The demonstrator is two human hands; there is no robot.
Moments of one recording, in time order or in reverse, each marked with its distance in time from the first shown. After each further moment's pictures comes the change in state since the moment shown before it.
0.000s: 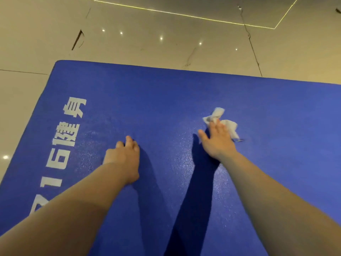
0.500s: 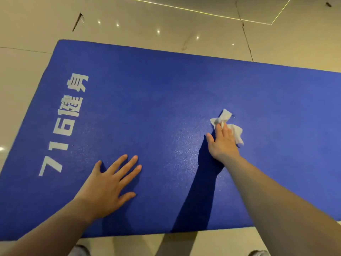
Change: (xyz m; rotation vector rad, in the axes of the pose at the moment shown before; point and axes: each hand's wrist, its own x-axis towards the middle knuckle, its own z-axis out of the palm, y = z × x) left_hand -0.092 -0.020 0.130 0.085 0.291 0.348; right_hand -0.084 0.040 0.020 -0.029 0.010 0.085
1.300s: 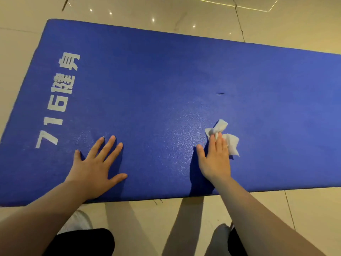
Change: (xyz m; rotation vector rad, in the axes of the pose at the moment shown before) left_hand -0.032 0.018 0.006 -0.108 -0.245 -0.262; right_hand -0.117 0.034 0.053 0.048 0.111 0.018
